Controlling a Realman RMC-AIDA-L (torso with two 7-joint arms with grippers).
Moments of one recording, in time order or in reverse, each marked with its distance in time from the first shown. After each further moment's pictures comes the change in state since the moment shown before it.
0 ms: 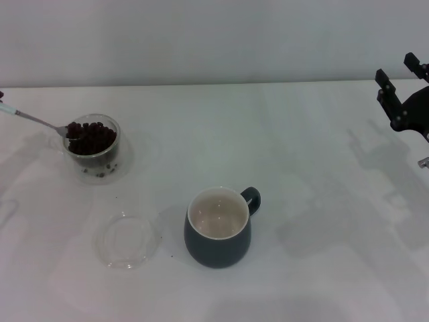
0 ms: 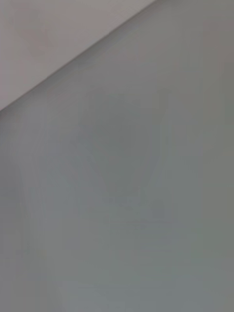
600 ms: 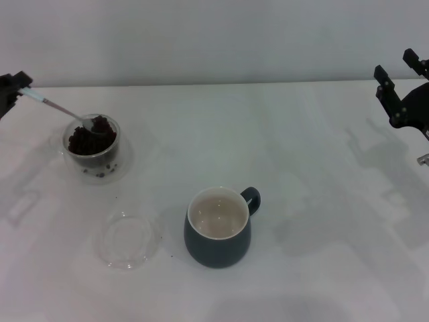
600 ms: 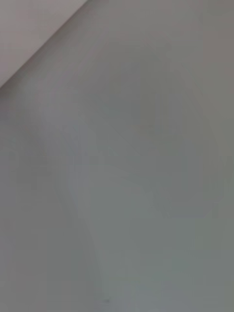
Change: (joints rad) left arm -0.058 0.000 0.047 -0.003 0.013 0.030 0.027; right arm 0.003 0.000 0.000 -0.011 0.000 -0.006 0.001
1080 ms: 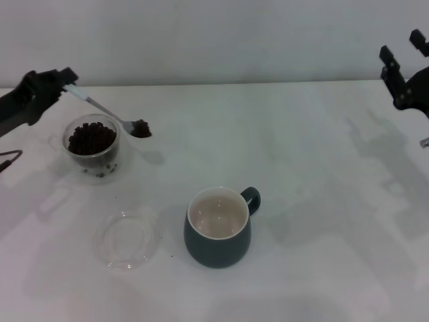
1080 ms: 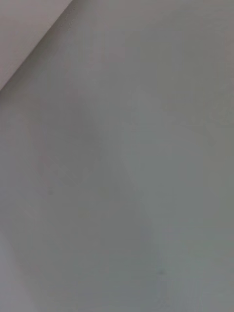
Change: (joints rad) left arm -0.055 -0.022 0.078 -0.005 0.004 0.025 -0.005; right arm 0.017 0.000 0.039 -0.019 0.001 -0.001 0.000
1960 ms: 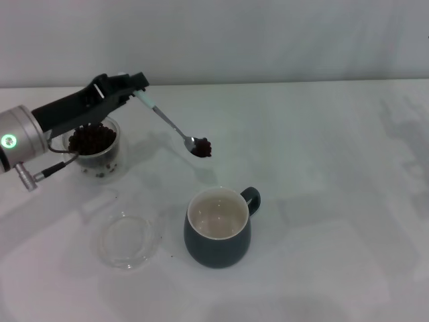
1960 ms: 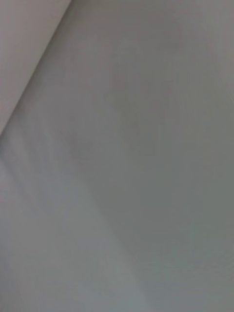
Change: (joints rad) left arm -0.085 -0.047 0.072 -0.004 0.065 0.086 -0.005; right arm 0.033 -0.003 0.170 0.003 0.041 0.008 0.007
